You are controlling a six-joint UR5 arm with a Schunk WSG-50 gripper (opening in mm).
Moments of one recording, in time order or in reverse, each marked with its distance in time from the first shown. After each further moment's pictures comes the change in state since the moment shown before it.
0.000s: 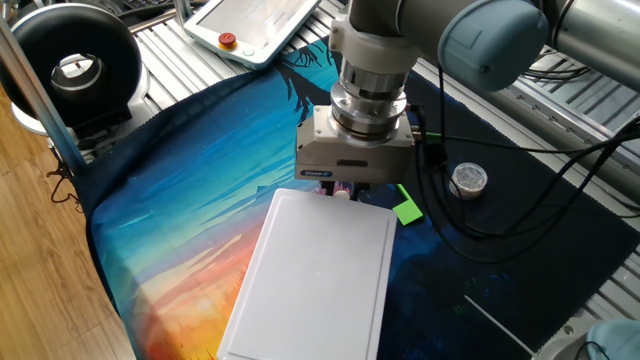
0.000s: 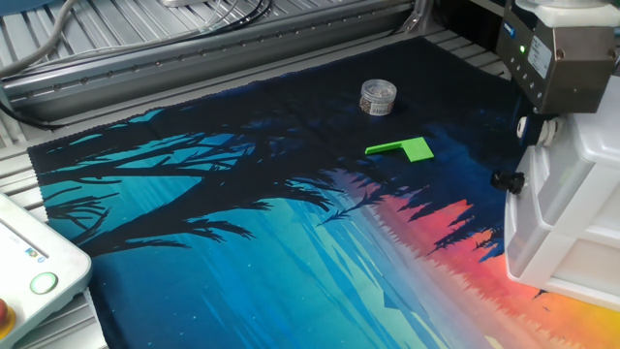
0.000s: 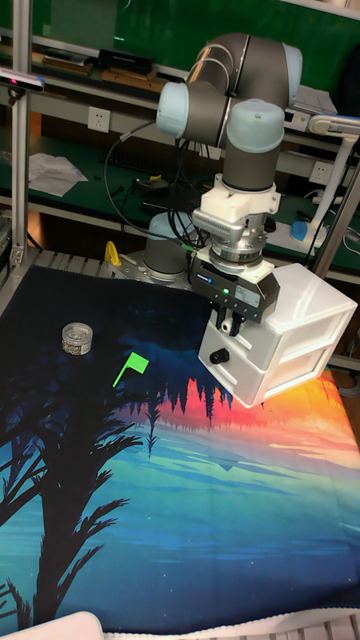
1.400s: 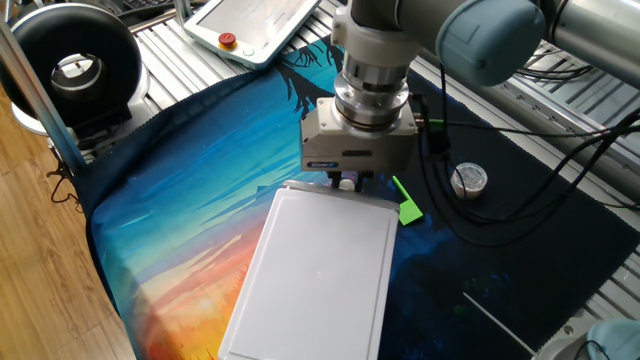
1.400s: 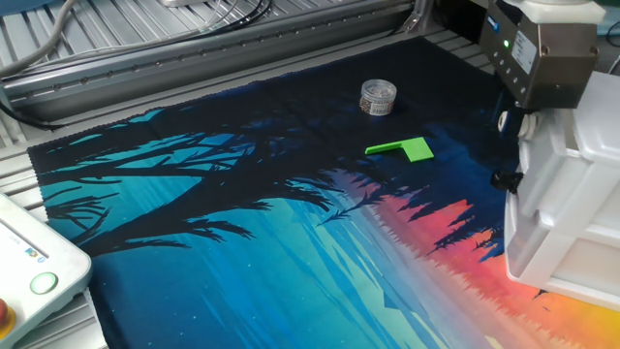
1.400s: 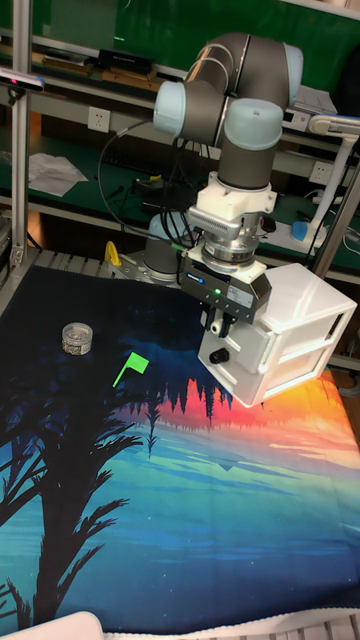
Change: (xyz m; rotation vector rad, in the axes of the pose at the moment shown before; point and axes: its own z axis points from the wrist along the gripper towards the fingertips) arm -0.025 -0.010 -0.005 0.028 -0.049 -0.065
